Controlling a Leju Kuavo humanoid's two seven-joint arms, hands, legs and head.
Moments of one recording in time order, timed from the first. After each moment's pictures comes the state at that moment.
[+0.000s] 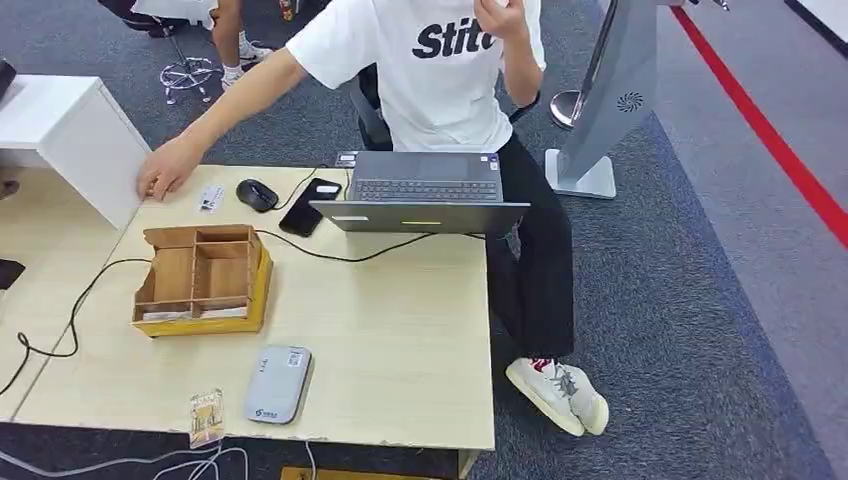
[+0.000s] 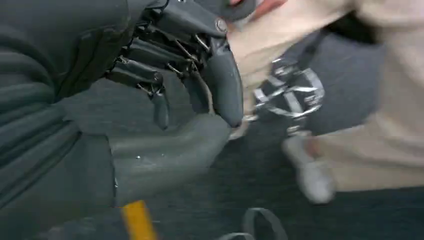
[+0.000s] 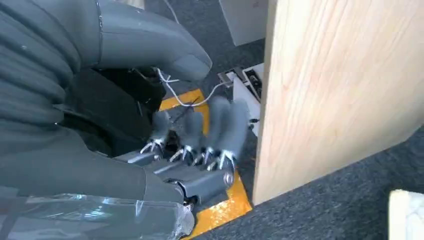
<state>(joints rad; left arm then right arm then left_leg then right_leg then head) 0.09 -0.34 1.07 -1.20 -0.16 0.68 -0.22 -0.05 0.20 -0.97 -0.31 0.29 0.34 -0.45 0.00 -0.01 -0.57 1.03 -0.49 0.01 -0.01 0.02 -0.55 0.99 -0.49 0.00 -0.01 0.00</state>
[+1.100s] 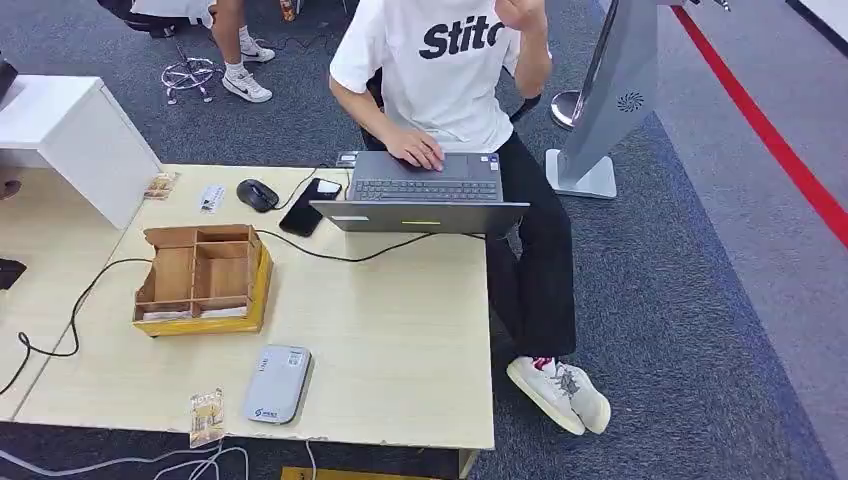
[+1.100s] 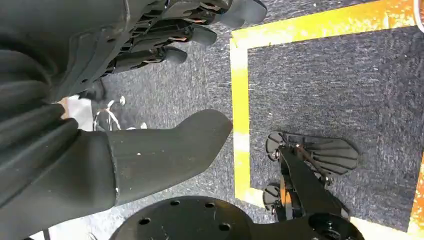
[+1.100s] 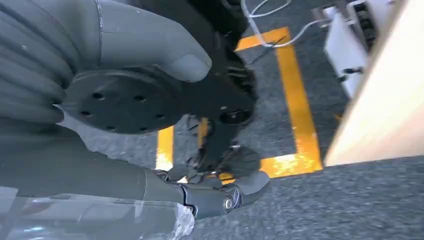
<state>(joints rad) 0.08 -0.18 0.54 -0.49 -0.33 0.11 0.07 0.04 0.11 -0.53 -0.35 0.20 0.14 -0.24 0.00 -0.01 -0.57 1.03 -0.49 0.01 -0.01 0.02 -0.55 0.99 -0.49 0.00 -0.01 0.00</state>
